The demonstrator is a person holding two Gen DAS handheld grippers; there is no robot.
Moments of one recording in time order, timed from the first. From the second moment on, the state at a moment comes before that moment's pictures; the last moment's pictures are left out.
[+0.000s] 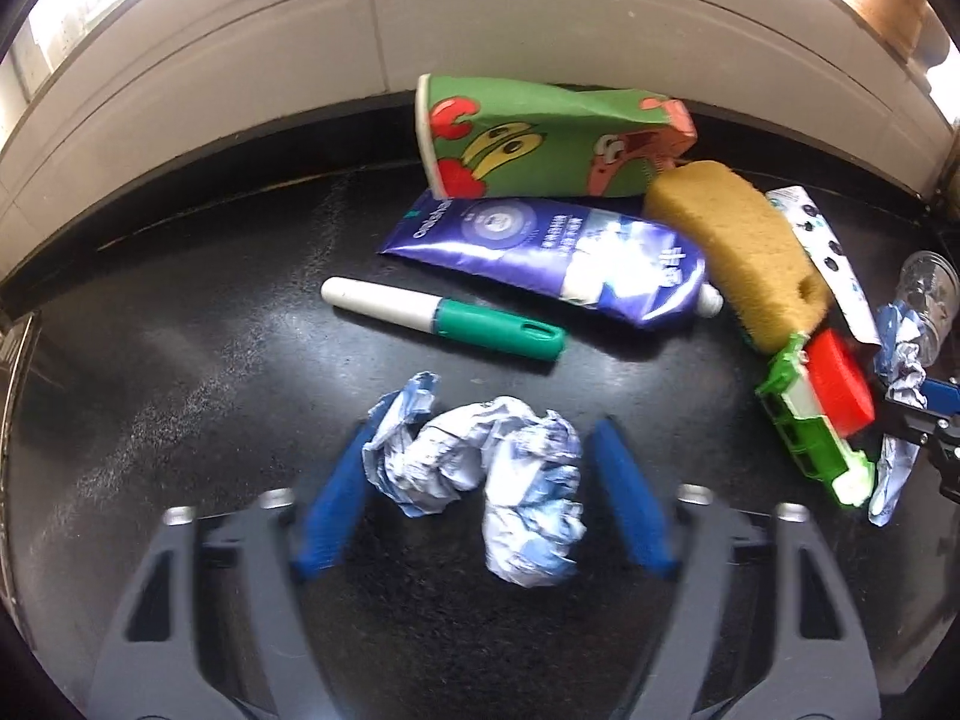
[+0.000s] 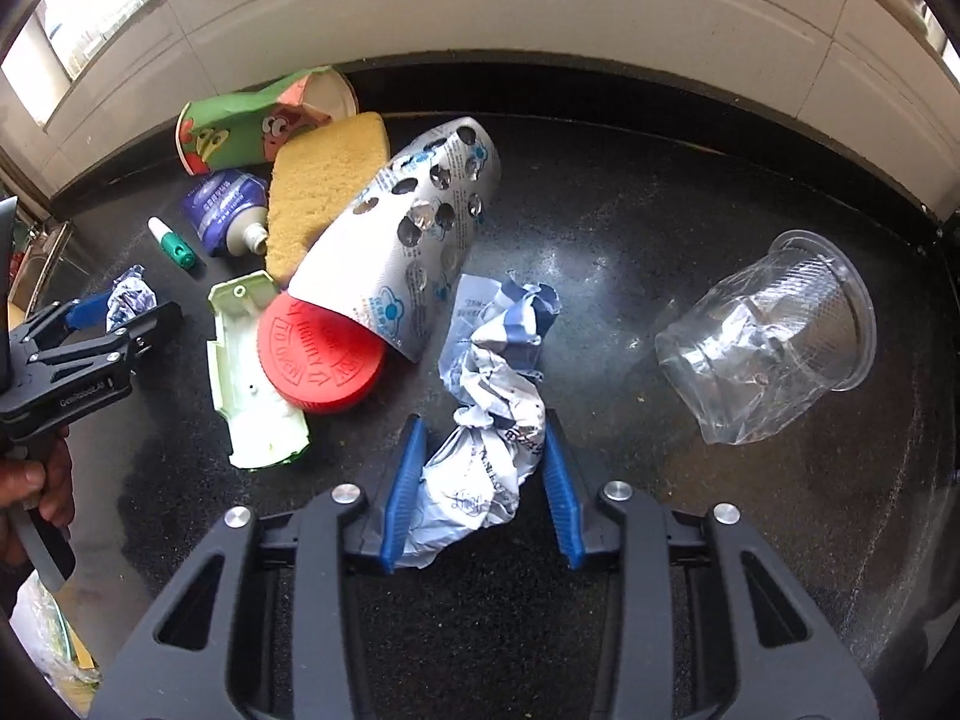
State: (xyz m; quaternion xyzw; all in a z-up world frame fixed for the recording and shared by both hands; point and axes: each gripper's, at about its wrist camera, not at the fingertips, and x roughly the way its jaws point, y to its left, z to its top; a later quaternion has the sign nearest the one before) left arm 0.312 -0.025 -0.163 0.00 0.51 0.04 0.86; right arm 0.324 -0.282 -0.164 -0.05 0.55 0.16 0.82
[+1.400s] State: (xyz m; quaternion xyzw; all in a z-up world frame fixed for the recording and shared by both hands) left arm 0.099 -0.045 -0.055 -0.02 0.48 0.10 0.87; right arm 0.184 -0.253 -0.049 -0.06 0.47 0.26 0.84
